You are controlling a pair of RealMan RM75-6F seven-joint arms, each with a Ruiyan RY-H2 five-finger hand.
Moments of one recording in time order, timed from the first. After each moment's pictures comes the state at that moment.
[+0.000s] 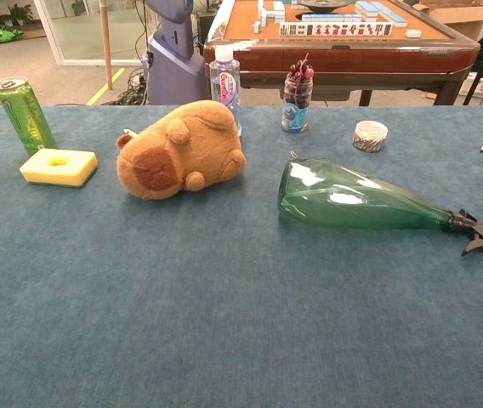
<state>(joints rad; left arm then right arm) -0.09 -1.13 -0.06 -1.63 1.49 1.51 0.17 0.07 -1.09 0.04 -1.65 -1.53 1.48 -0.10</state>
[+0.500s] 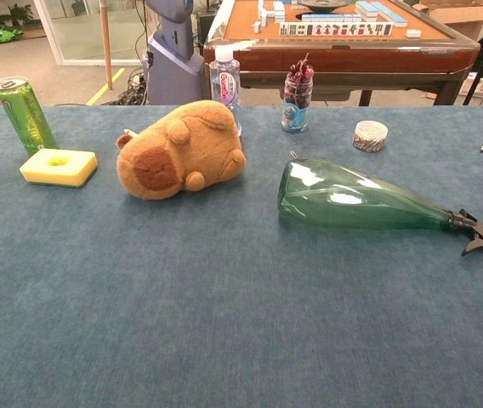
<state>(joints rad) -0.08 -1.11 -0.04 -1.65 1.49 1.51 0.17 0.08 -1.09 0.05 -1.66 -1.53 1.47 -0.11</state>
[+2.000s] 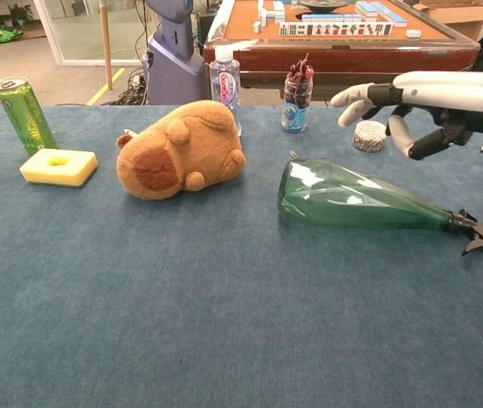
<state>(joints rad) -0.07 -1.09 -0.02 -1.67 1.52 1.52 0.18 0.64 -1.24 0.23 -1.72 -1.27 0.80 -0.17</state>
